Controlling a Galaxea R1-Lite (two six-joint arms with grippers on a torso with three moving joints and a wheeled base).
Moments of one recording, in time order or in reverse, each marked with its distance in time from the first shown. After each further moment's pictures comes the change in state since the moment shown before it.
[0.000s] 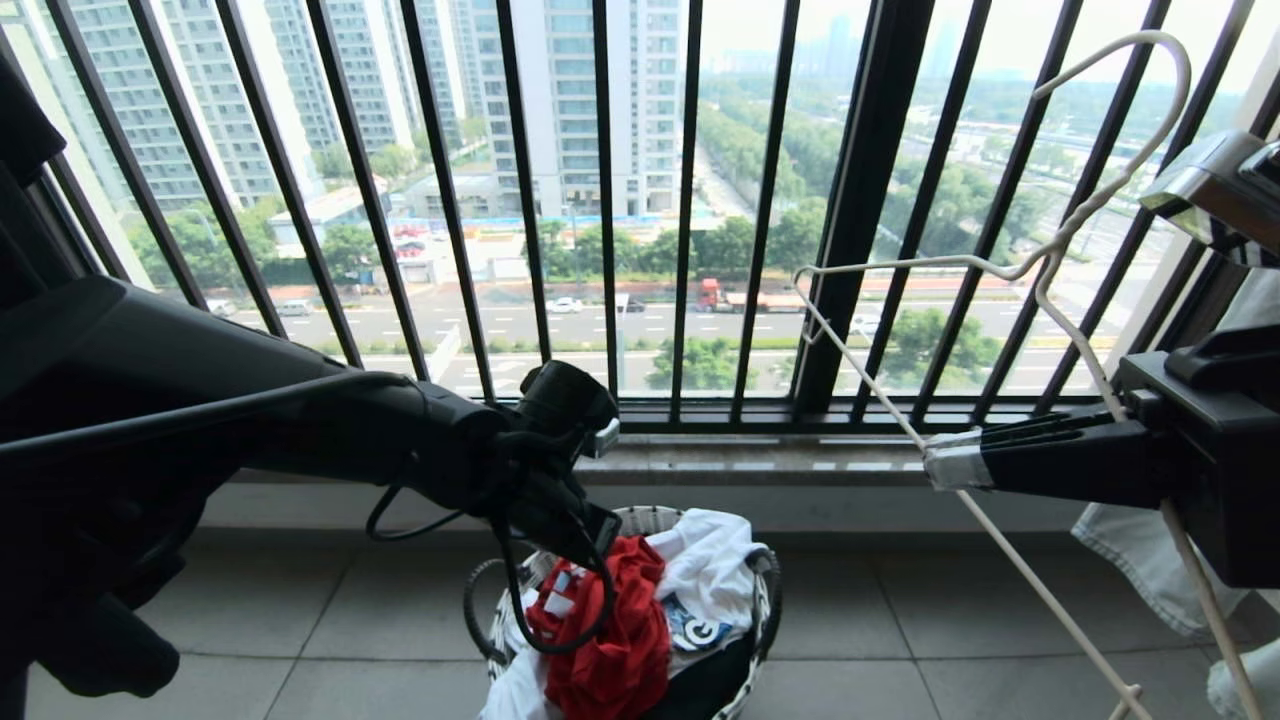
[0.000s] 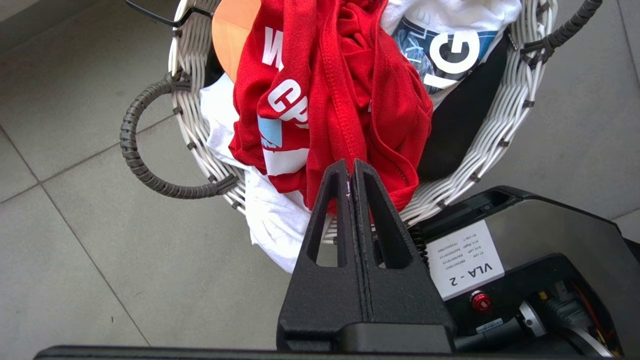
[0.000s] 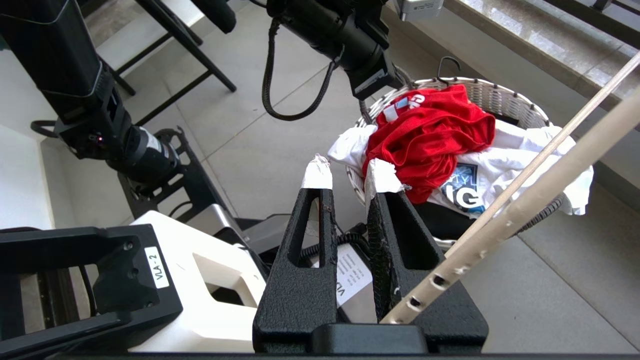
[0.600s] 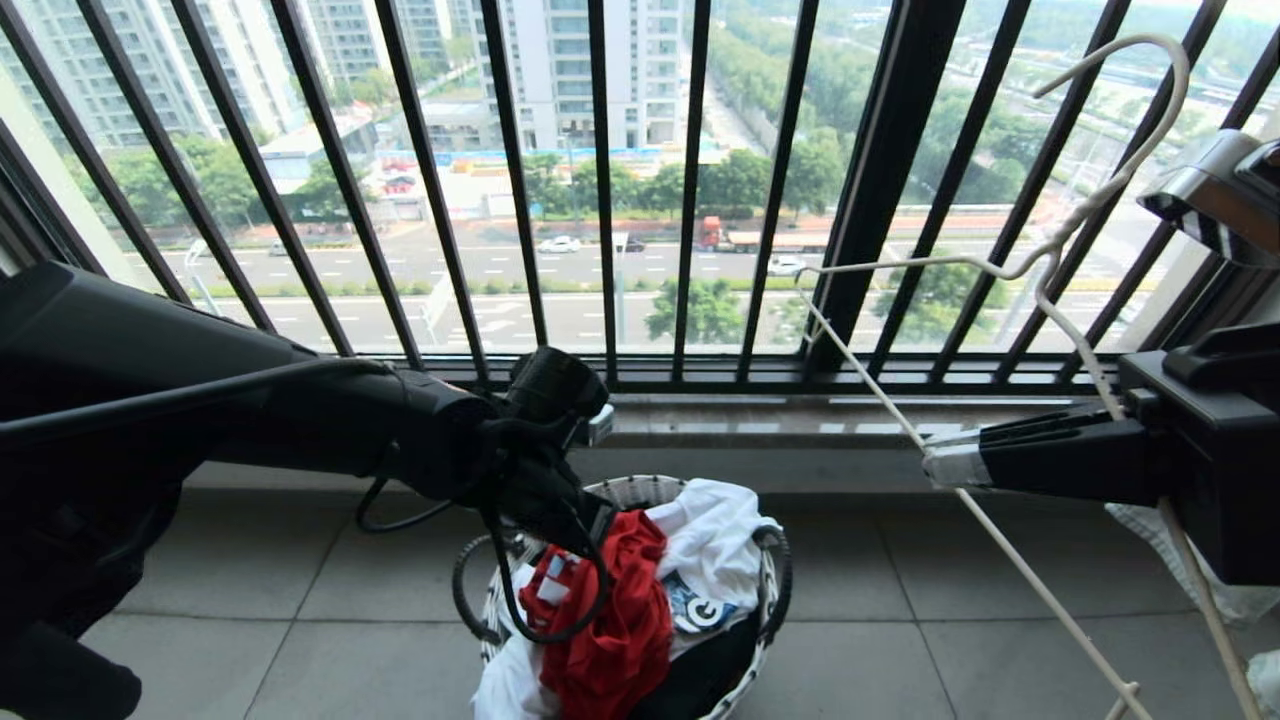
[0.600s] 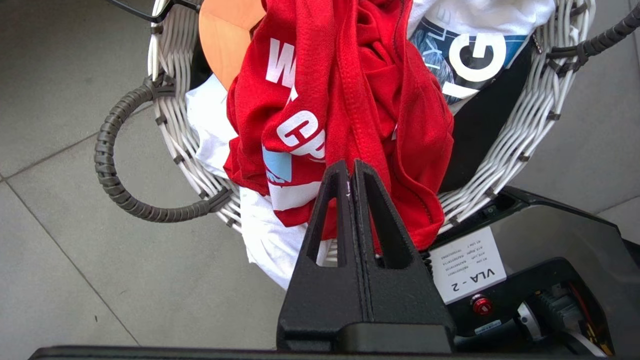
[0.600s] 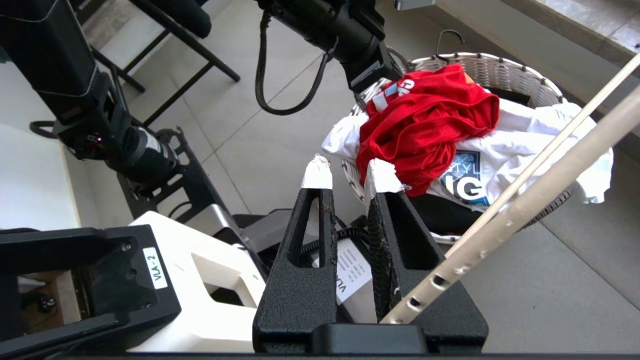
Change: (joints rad) left arm 0.000 -0.029 0.001 0.000 0.001 0.004; right arm 0.000 0.000 0.000 0.000 0.000 0.000
